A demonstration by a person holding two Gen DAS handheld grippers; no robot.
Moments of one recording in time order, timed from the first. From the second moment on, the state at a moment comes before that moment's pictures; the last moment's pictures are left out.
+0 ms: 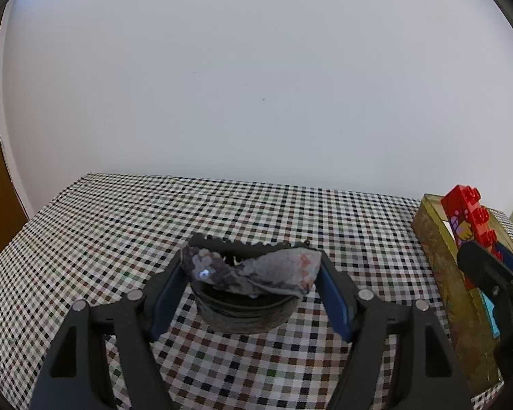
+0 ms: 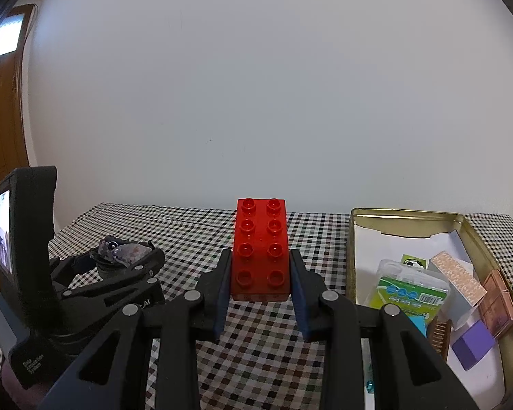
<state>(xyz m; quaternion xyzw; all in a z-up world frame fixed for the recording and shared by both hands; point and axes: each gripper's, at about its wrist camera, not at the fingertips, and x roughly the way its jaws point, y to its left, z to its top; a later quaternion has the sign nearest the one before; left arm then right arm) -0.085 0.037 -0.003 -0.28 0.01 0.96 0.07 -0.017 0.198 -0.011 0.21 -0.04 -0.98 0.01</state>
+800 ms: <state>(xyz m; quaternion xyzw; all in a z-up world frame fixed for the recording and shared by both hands) -0.065 0.081 0.008 -0.26 0.01 0.96 0.09 0.002 0.241 0.003 0.19 -0.05 -0.98 -0.01</state>
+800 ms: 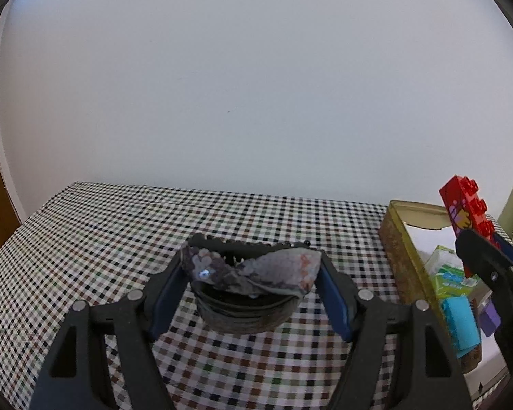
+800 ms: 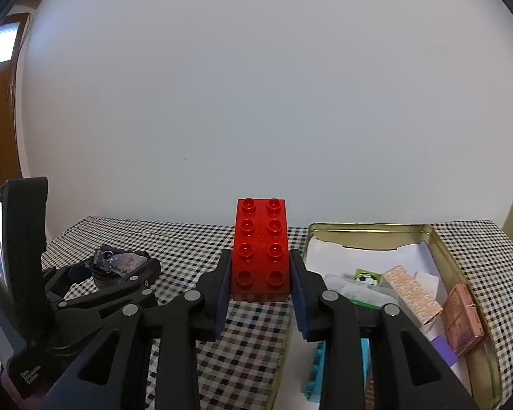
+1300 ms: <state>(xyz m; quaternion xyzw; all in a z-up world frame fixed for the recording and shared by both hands) -0.056 0.114 0.021 -0.25 0.02 0.96 0.11 0.005 0.283 0.008 0.18 -0.06 -0.98 -0.04</state>
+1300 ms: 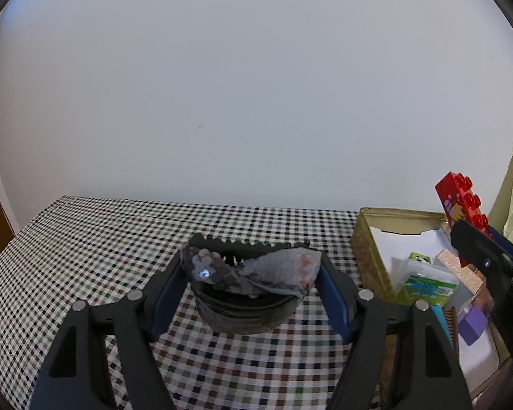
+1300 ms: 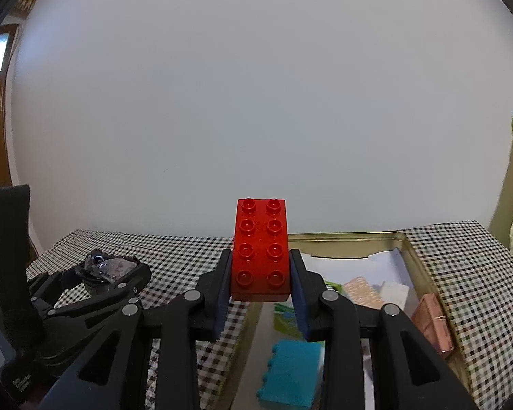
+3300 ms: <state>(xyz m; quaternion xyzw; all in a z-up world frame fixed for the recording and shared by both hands) -0.028 0.247 0.020 -0.30 0.08 0.93 0.21 -0.012 0.385 0.002 0.24 -0.09 -0.96 -0.11</state>
